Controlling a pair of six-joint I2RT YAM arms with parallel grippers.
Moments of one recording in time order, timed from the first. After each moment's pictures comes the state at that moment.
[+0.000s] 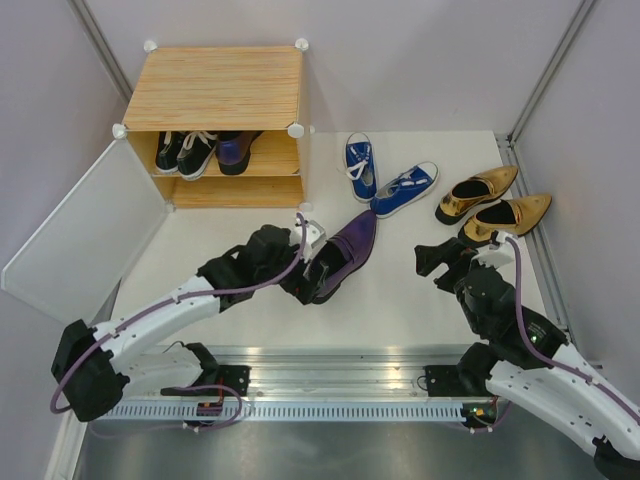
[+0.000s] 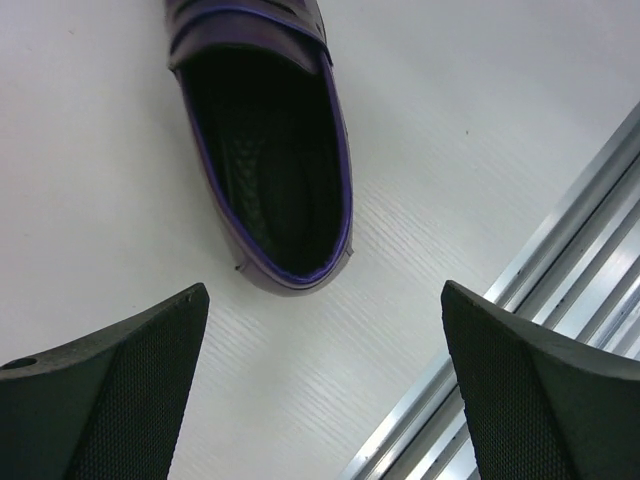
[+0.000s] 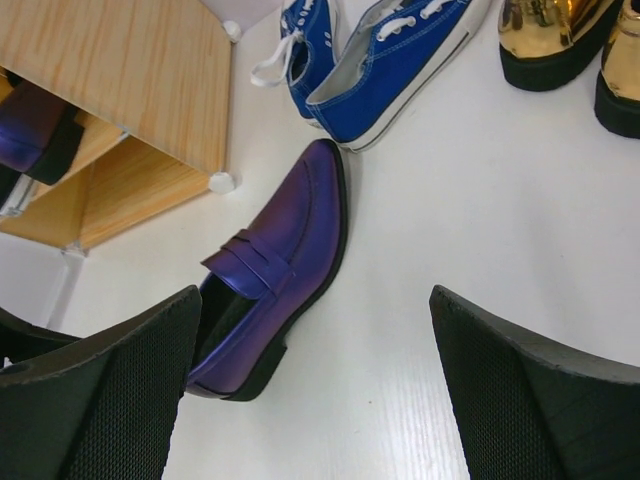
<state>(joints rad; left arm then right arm) -0.78 1.08 0.80 -0.36 0.12 -0.06 0.80 0.45 0.65 -0.52 0.65 0.86</state>
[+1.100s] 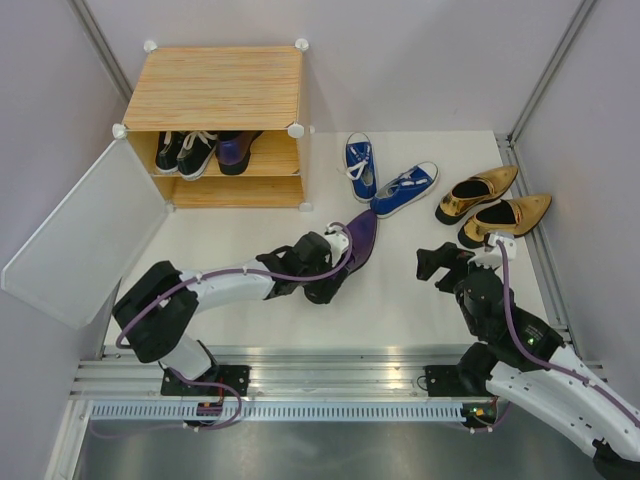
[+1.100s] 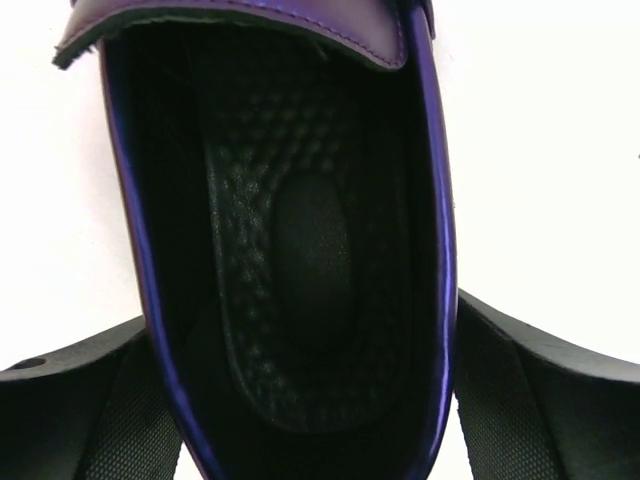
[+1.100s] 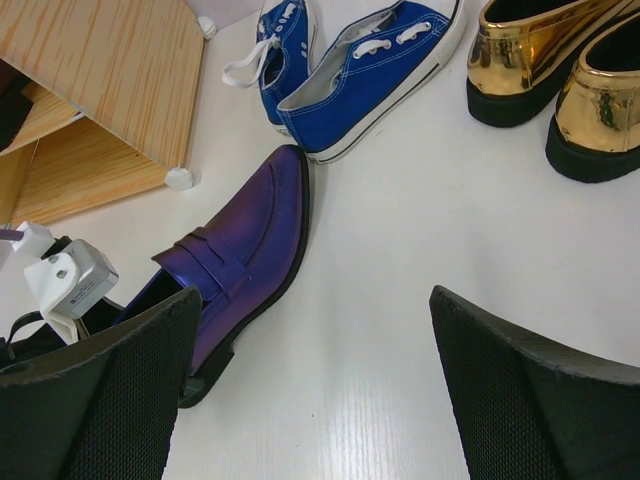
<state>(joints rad) -0.88 1.55 0.82 -0.13 -0.06 -0.08 0.80 0.43 0.59 -0.49 0.68 0.68</state>
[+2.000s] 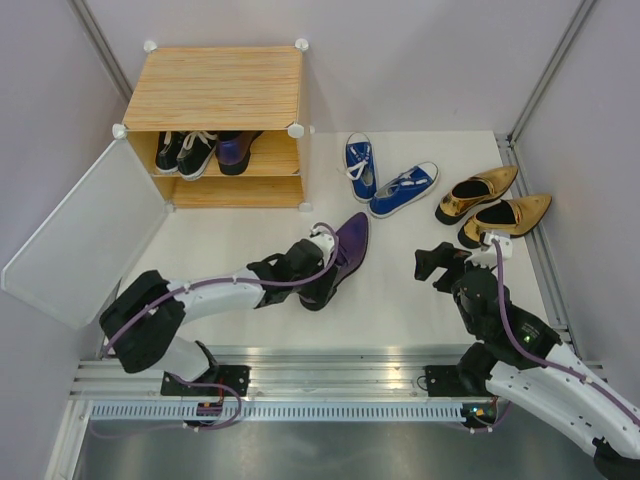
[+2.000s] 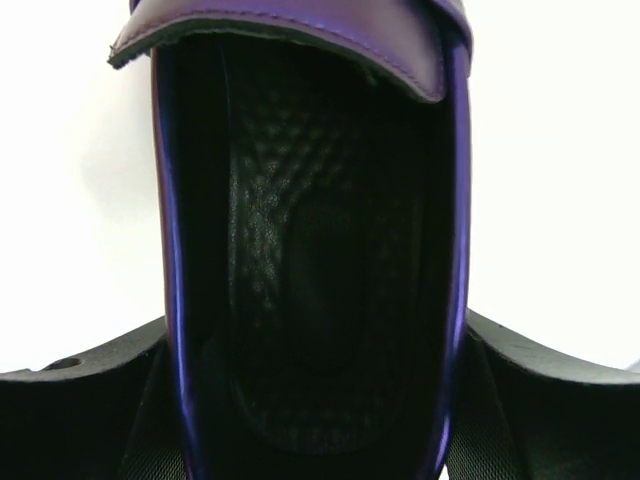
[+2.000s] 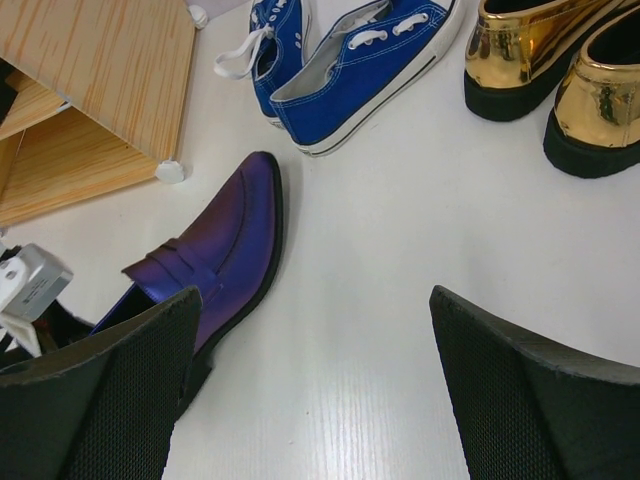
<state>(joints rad) -0.88 1.50 0.75 -0.08 -0.12 -0.26 0.80 0.45 0.59 -0.48 0.68 0.68</state>
